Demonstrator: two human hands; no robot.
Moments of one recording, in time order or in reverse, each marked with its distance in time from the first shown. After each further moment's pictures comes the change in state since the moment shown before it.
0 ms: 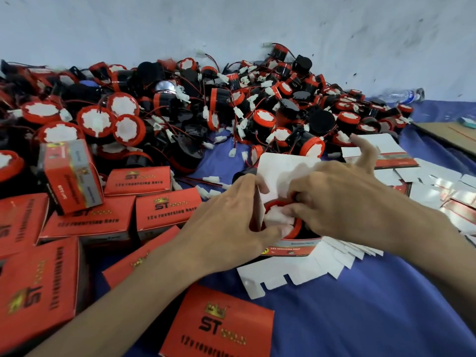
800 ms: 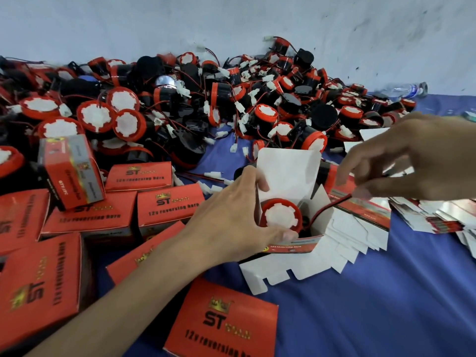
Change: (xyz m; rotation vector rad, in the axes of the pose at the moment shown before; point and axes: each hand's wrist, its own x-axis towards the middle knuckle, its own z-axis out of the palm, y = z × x) left_hand 0.002 0.002 -0.001 -0.004 -0.046 -0.088; right_hand -0.015 0.062 -0.048 0.596 -0.065 -0.279
